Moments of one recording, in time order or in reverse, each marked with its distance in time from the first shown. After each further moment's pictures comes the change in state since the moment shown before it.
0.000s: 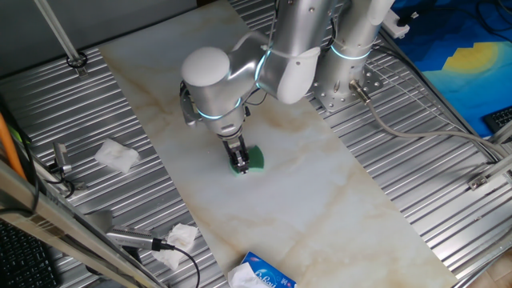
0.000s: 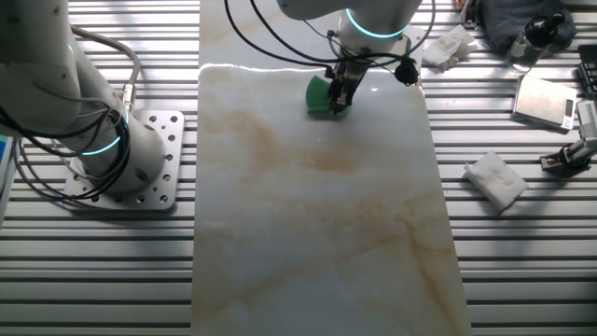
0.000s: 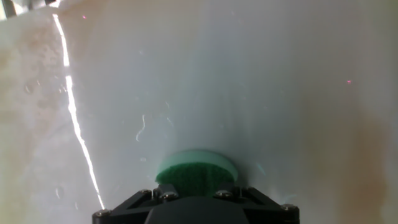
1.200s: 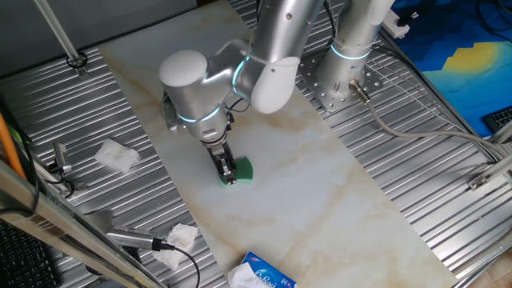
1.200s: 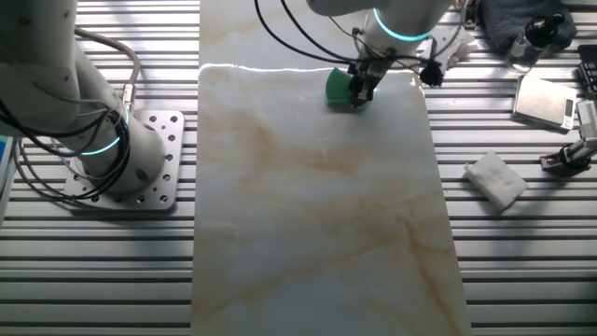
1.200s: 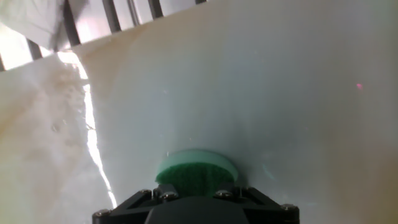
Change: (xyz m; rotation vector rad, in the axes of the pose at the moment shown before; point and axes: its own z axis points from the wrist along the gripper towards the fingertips) arm -0.038 0.028 -0.009 -0.107 0.004 0.002
